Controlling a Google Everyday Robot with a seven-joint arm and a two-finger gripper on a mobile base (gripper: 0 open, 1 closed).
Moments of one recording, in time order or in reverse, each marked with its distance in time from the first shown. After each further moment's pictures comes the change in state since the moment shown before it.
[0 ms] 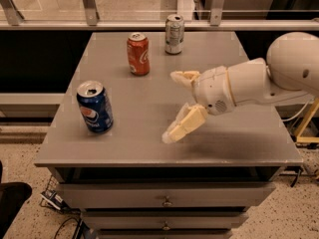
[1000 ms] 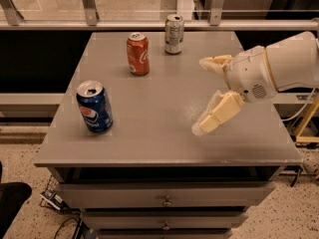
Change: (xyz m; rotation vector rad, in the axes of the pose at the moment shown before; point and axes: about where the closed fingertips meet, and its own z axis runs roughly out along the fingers) arm -0.007 -0.002 -0.075 0.079 0.136 0.003
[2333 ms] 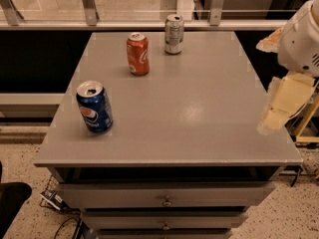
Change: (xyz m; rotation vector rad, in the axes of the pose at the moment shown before) arm 0.025 0.006 -0.120 0.124 0.641 -0.052
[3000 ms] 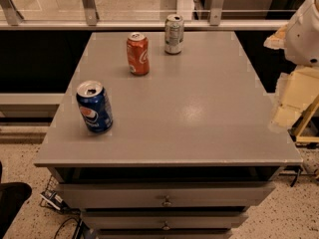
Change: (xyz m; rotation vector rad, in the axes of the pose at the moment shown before) arm 0.010 -0.002 -0.012 -0.012 0.085 0.001
